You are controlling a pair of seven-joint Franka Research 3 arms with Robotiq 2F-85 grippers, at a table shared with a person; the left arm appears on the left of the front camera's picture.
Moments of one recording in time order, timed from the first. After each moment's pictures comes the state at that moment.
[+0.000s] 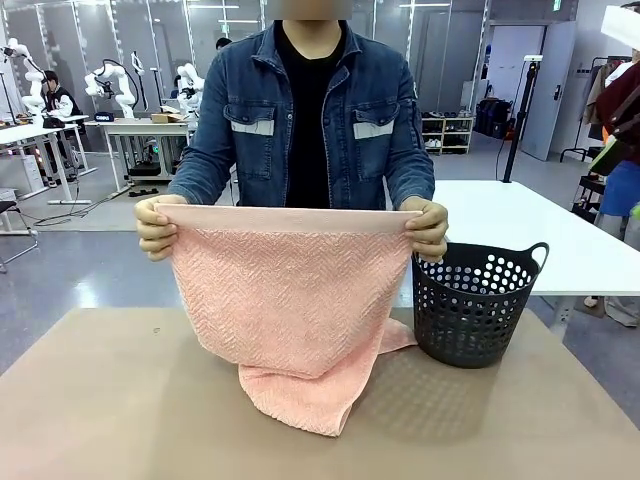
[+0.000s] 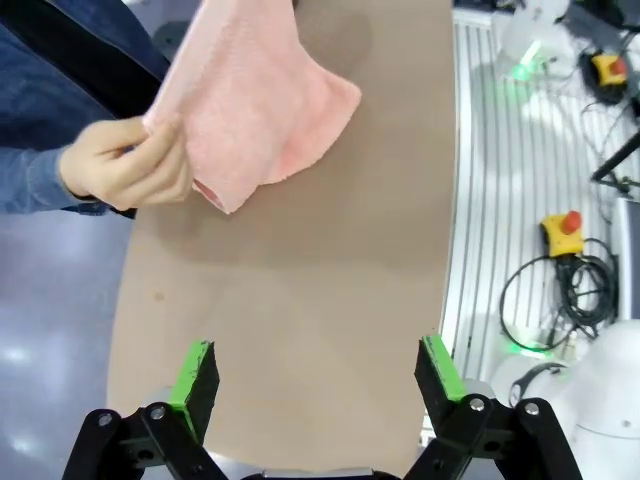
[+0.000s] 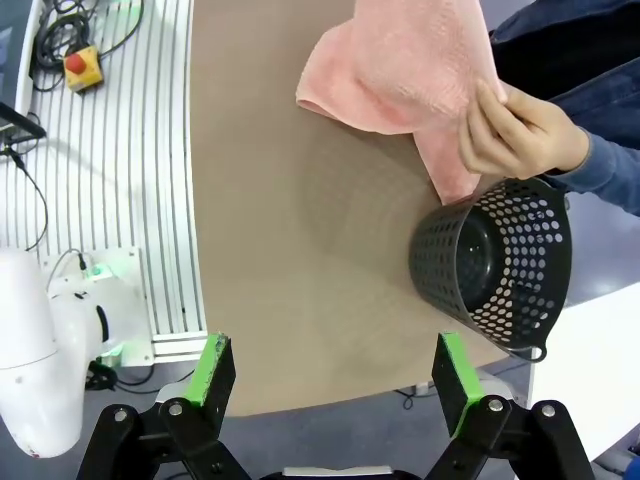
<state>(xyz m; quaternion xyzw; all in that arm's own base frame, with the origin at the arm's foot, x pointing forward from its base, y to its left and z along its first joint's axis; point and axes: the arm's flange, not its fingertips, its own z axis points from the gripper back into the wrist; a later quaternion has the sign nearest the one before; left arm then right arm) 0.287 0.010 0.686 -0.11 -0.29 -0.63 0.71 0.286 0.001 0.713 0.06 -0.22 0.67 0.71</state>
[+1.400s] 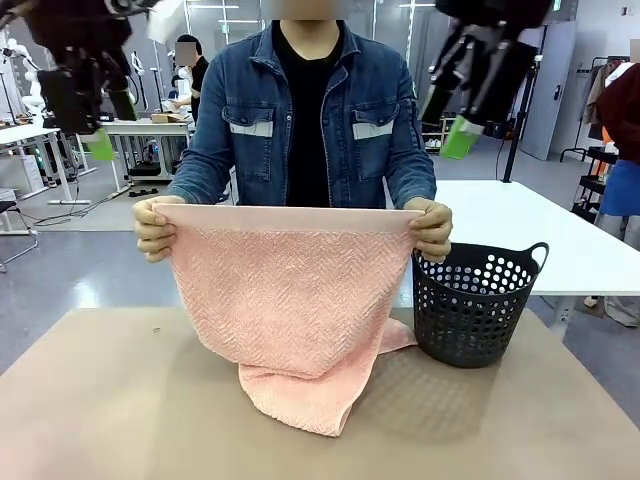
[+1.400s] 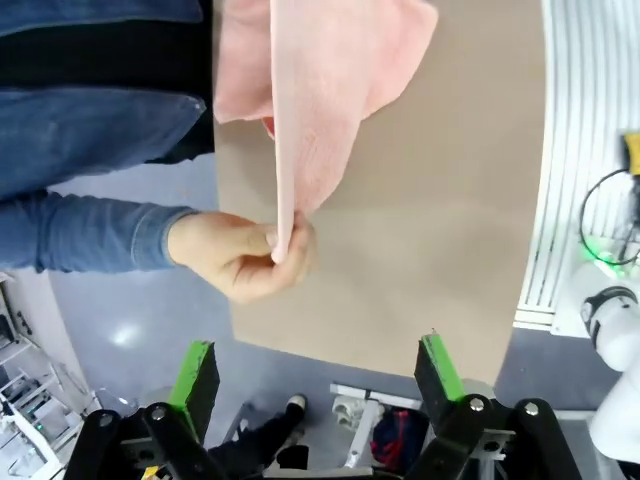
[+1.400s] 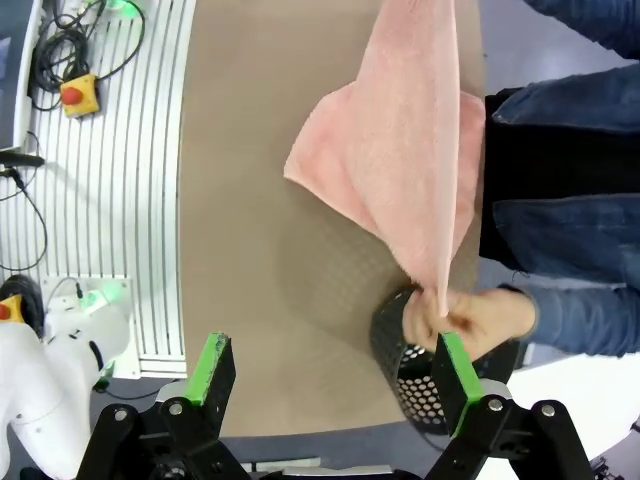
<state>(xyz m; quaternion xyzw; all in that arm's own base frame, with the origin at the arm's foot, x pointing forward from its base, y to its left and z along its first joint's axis) 0.364 -0.210 0.765 0.12 -0.14 -0.70 0.69 0.334 0.201 0.770 0.02 -0.17 0.72 0.67</state>
